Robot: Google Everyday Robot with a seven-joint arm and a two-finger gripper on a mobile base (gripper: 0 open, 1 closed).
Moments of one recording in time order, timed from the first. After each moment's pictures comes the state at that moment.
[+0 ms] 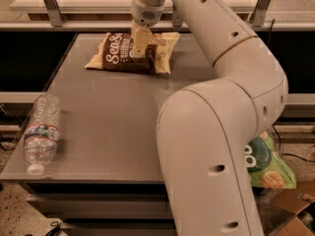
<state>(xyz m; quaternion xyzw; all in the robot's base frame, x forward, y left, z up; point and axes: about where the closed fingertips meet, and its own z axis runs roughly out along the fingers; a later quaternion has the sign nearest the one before) 0.745 0.053 0.900 -0.74 0.65 0.02 0.20</state>
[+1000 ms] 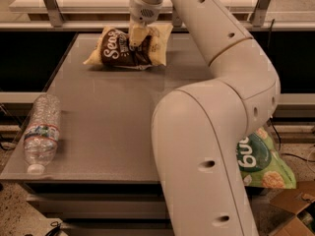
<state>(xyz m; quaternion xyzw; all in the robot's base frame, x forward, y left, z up) 0.751 0.062 0.905 -0.74 0.63 0.03 0.21</state>
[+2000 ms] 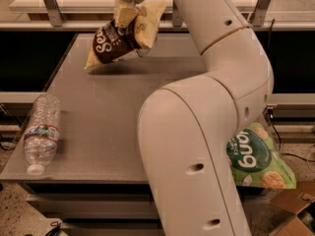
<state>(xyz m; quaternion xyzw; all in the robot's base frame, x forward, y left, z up) 0.725 0.091 0.971 -0.78 0.58 0.02 0.24</state>
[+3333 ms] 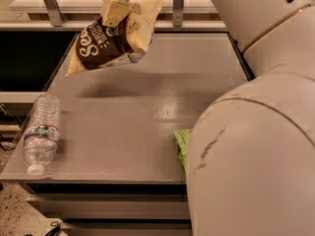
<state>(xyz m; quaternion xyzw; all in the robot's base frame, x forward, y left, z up) 0.636 0.105 1.012 -0.79 0.55 0.07 0.26</state>
